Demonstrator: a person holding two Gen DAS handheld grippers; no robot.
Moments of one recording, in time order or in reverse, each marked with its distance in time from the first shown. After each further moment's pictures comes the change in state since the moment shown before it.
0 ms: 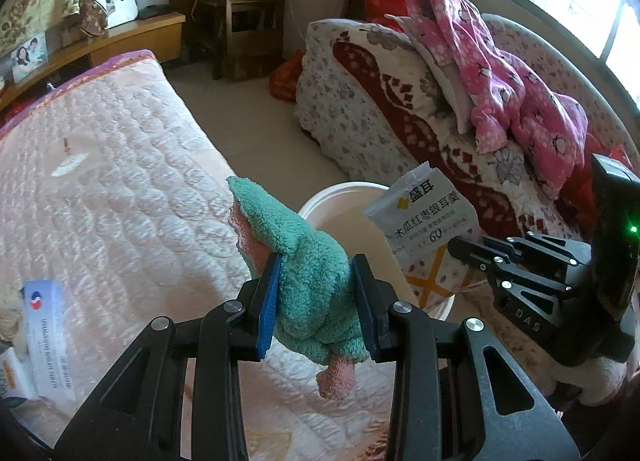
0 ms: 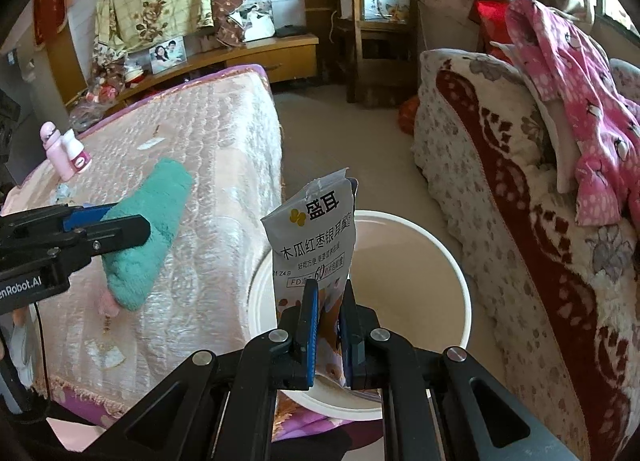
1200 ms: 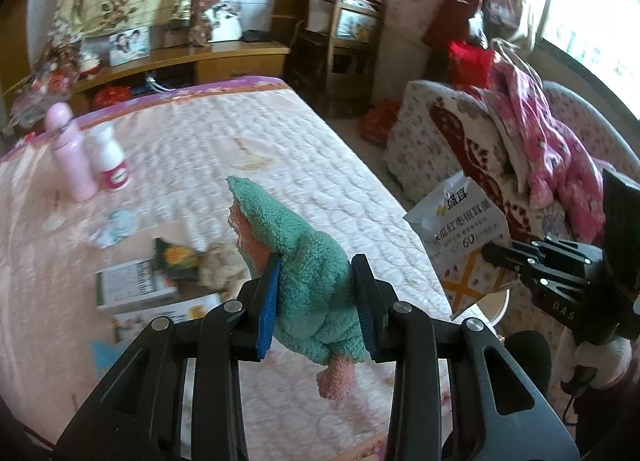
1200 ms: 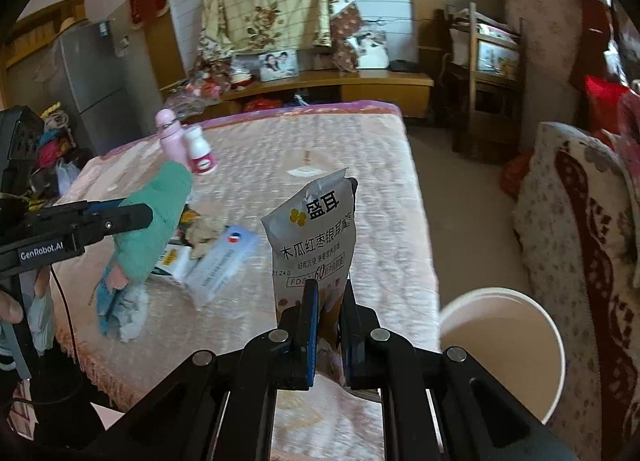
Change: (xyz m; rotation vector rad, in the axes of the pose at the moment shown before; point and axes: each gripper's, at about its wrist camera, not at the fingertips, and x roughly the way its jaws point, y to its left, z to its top) left arm -0.159 0.134 -0.052 -0.153 -0.149 0.193; right arm -0.040 0.151 0.035 -0.191 -0.103 0.263
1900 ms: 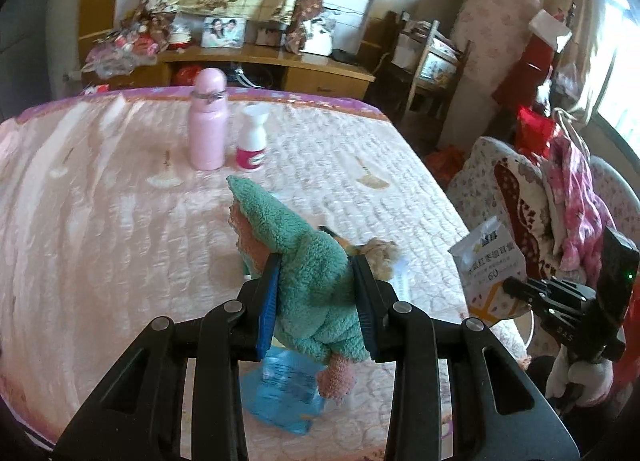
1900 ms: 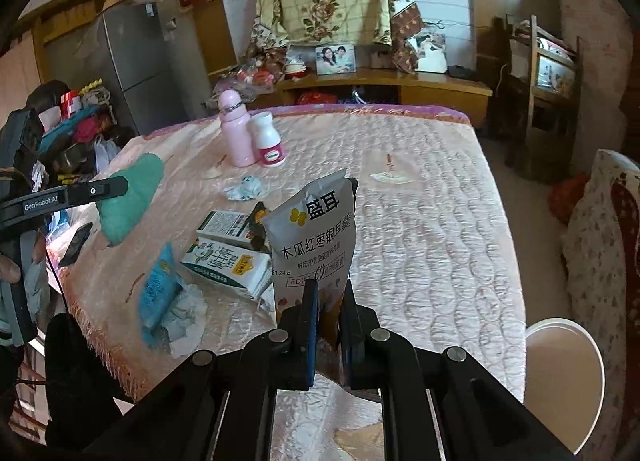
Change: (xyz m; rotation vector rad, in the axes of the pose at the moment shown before) left arm -0.087 0.141 -0.035 -0.241 -0.086 0.129; right arm 0.035 0.087 0.016 -0.105 0.004 0.148
